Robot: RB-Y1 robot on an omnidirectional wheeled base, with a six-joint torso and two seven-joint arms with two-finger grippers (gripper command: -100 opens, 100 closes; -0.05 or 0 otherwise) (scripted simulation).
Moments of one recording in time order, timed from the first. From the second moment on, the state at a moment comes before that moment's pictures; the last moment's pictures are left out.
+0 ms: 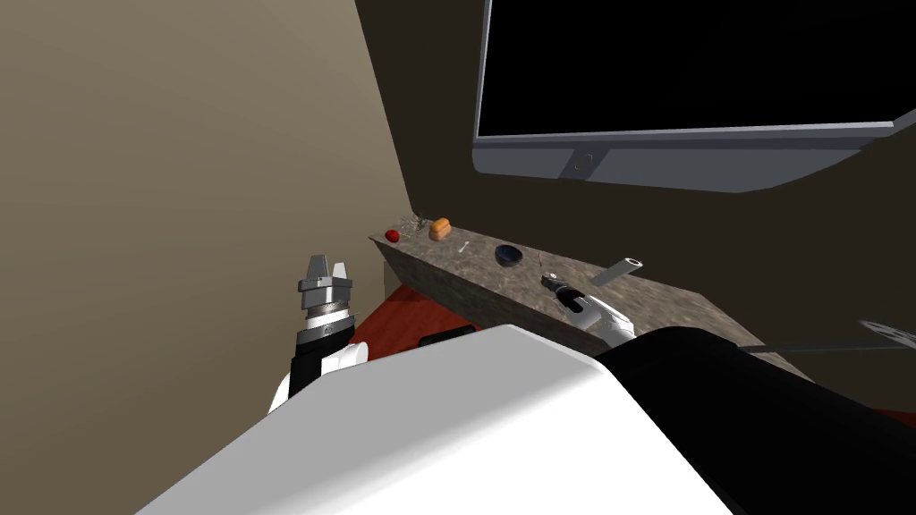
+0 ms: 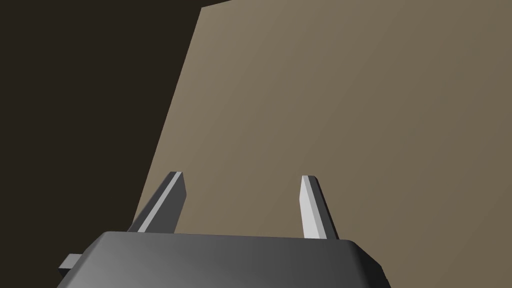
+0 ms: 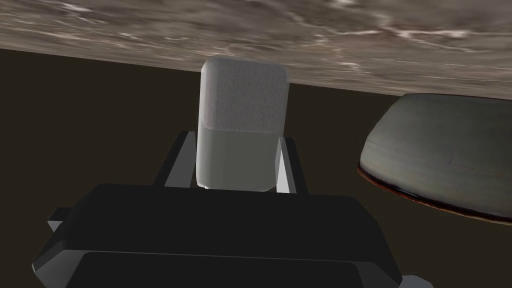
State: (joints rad) left arm 0.55 0.04 0.01 -2.27 -0.04 -0.37 -0.04; right arm 0.44 -0.86 -0.16 -1.35 0.34 0.04 0.26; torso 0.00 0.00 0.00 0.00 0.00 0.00
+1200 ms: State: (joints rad) left arm 0.55 0.04 0.01 -2.27 -0.04 -0.37 -0.04; right arm 0.71 -1.01 -0.34 -1.33 0.29 0.01 0.25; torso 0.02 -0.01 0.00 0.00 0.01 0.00
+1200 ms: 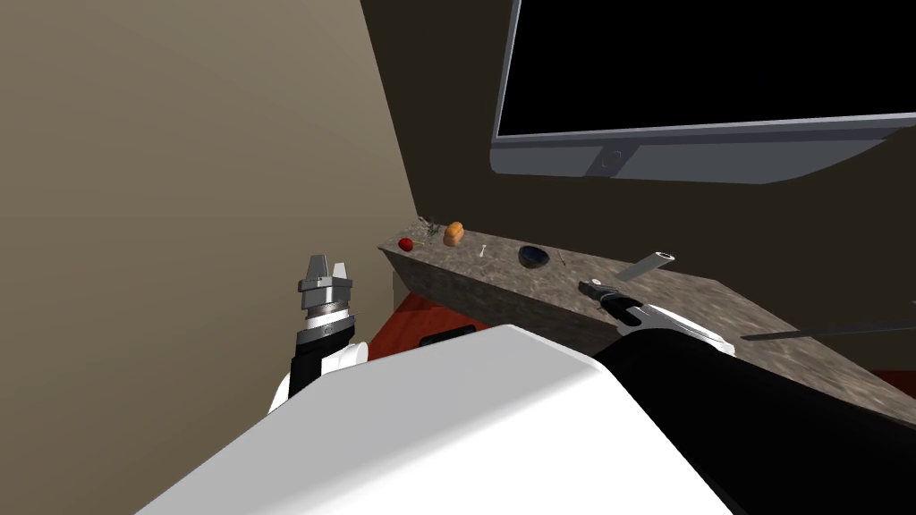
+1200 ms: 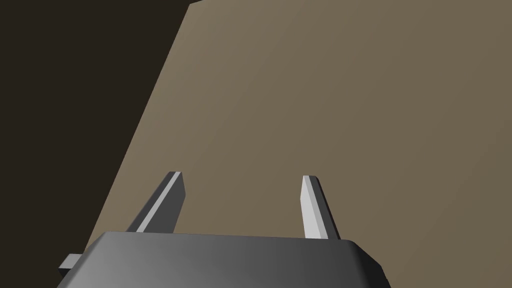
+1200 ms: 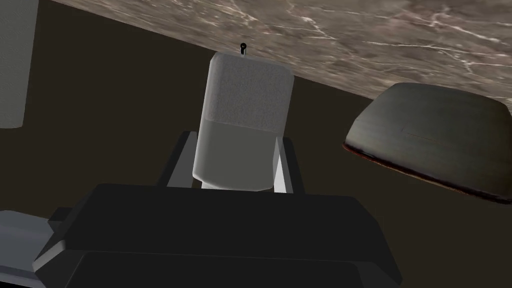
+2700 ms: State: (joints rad) left arm 0.55 0.04 0.01 -2.27 -0.04 -0.37 -0.04; right arm 0.80 -1.32 -0.31 -1.54 0.12 0.17 0.15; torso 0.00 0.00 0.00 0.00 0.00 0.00
